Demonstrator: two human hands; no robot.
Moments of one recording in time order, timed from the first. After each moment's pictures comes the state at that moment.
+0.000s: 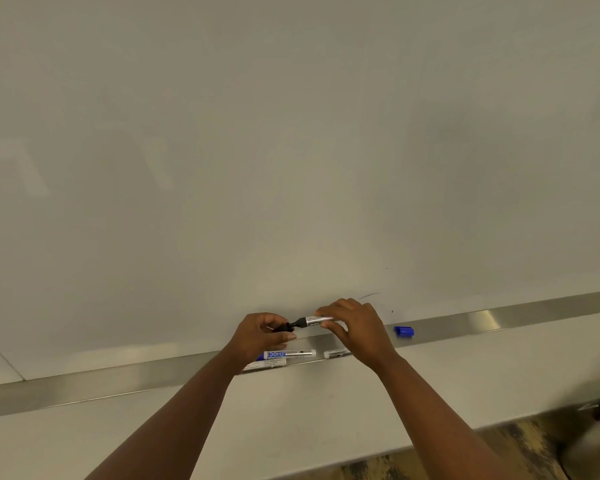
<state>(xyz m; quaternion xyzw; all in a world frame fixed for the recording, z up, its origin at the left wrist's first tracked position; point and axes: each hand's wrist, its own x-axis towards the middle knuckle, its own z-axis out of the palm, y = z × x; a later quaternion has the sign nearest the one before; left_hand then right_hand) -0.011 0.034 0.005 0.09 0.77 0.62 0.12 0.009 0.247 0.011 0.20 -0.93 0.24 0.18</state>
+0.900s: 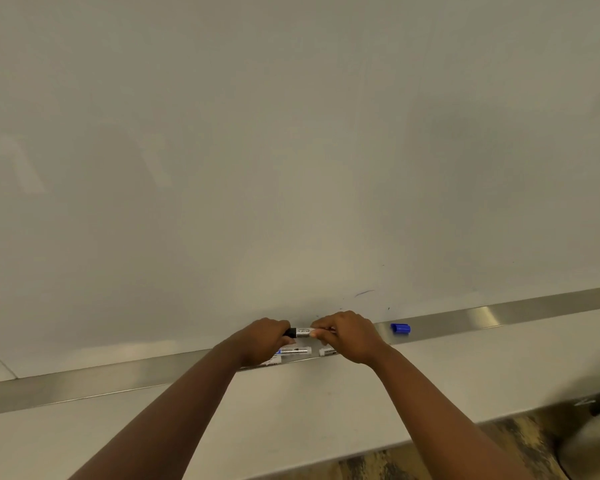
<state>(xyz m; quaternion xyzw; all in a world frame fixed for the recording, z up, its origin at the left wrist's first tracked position) -0.016 0.051 0.015 0.24 0.95 0.15 0.16 0.009 0.242 0.016 0.18 -0.96 0.22 0.02</state>
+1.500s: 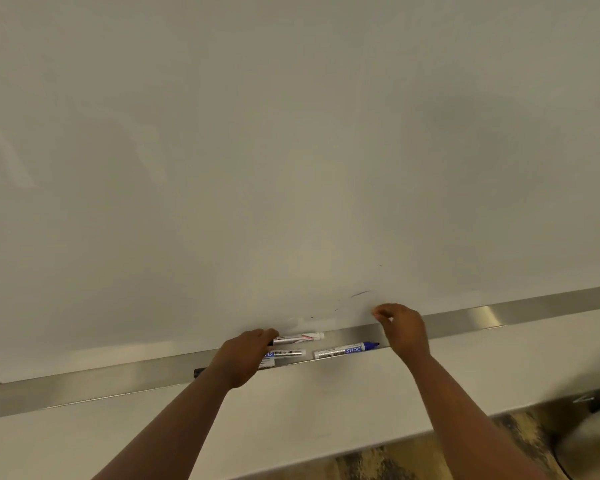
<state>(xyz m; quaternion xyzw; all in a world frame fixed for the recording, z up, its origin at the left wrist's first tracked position) -0.019 0.034 -0.034 0.22 0.97 0.09 0.07 -0.010 0.329 -0.019 -0.08 -0.93 0.33 0.14</state>
